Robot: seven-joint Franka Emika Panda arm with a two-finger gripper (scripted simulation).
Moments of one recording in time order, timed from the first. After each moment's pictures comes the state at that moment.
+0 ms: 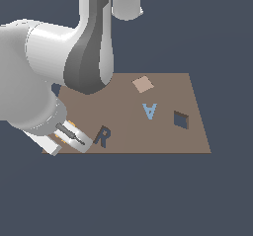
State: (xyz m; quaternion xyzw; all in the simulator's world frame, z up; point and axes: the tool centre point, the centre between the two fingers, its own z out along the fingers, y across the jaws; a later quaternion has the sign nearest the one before) arm 0.089 -0.176 0.030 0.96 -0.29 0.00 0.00
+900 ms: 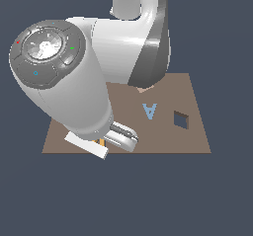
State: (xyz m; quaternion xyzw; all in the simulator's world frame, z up) arm 0.100 -0.071 0.039 0.98 -0.21 0.00 0.00
